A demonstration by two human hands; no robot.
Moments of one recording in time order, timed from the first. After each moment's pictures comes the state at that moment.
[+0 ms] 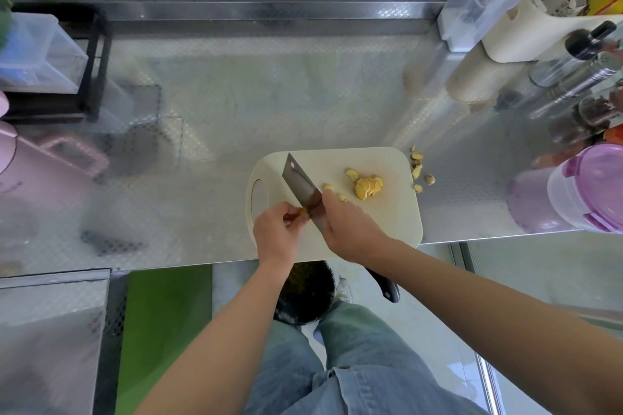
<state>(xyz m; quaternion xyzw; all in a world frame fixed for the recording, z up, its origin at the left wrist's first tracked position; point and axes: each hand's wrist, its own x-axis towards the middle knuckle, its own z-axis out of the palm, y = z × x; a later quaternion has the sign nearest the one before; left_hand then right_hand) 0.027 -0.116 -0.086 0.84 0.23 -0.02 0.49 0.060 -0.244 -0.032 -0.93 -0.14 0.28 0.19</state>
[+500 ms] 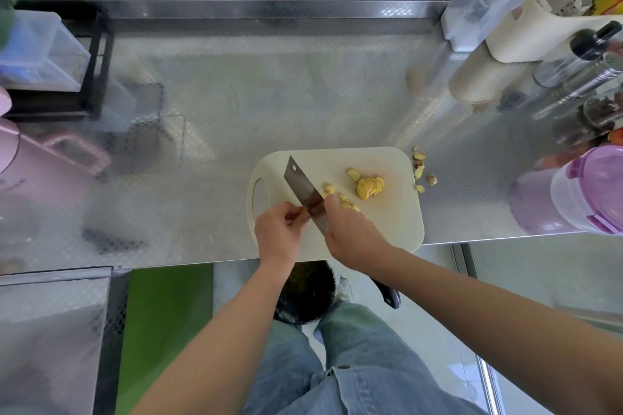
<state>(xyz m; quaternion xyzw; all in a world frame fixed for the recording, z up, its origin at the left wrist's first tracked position) 0.028 -0.116 -0.089 0.85 0.24 -0.03 0.48 0.051 -0.246 -0.030 -0.93 -0.15 0.28 0.16</state>
